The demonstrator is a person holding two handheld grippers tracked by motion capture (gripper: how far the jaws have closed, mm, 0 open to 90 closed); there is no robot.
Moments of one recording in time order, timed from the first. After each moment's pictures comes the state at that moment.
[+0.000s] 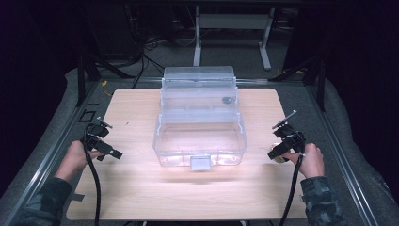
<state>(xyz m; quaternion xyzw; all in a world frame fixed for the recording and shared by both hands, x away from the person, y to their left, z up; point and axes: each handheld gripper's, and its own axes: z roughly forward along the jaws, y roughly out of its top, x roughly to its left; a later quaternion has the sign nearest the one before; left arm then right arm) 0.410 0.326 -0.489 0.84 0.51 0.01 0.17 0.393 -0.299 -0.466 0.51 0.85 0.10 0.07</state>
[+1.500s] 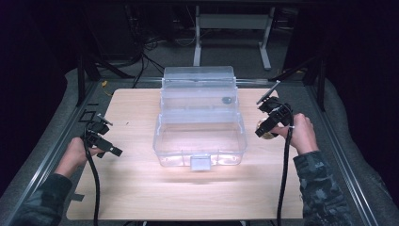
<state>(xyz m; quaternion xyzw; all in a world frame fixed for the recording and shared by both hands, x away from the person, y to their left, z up) 0.418 0.327 -0.485 0.85 0.50 0.01 0.17 0.428 -0.243 -0.385 0.44 0.89 0.12 0.09</state>
